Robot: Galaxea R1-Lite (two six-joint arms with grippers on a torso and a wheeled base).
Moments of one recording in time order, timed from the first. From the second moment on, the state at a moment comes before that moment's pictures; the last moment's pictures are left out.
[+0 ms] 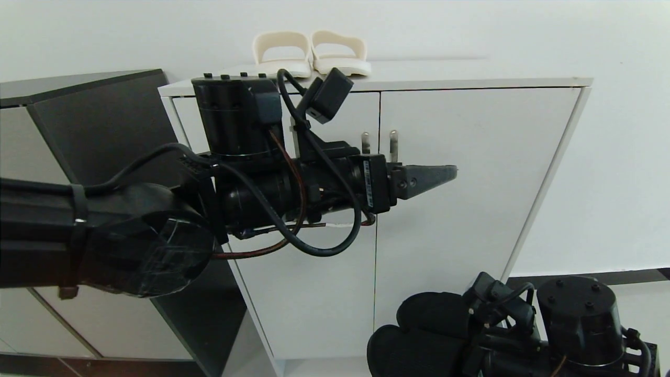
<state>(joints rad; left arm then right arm) -0.71 1.74 -1.17 -0.59 -0.46 -0.27 0.77 1.68 -0.33 -0.90 0.12 0.03</state>
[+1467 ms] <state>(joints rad) -0.64 1.93 -1.29 -0.61 -0.38 -0.24 0.77 1.69 -0.31 -0.90 0.13 0.02</state>
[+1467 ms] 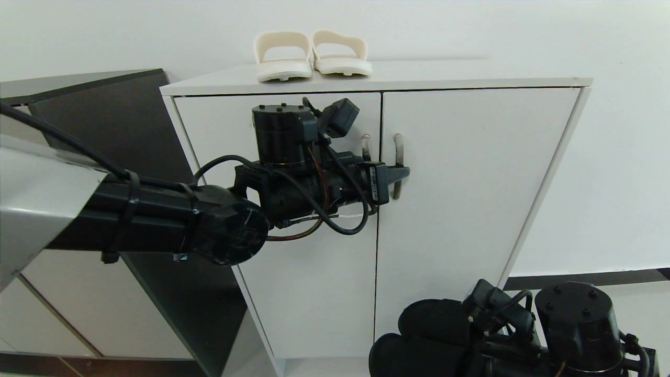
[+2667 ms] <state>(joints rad) -0.66 1.71 -1.07 -0.72 -0.38 -0.27 0.79 1.63 -0.23 -0.95 0.31 -0.04</state>
